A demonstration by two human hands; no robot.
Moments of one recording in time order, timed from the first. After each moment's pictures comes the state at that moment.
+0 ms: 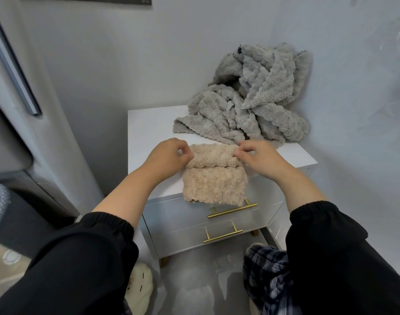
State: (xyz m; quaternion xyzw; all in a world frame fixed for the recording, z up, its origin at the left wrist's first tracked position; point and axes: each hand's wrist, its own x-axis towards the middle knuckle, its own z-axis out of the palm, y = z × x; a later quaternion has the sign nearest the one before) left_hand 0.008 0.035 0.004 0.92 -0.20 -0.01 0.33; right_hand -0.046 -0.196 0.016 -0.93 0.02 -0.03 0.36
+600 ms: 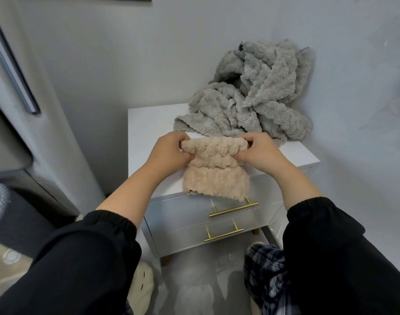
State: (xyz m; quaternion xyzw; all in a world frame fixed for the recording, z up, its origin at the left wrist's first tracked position) left_hand 0.006 0.028 0.009 0.92 -0.16 0.03 0.36; right_hand -0.039 -0.187 0.023 -0.91 0.06 -0.05 0.41
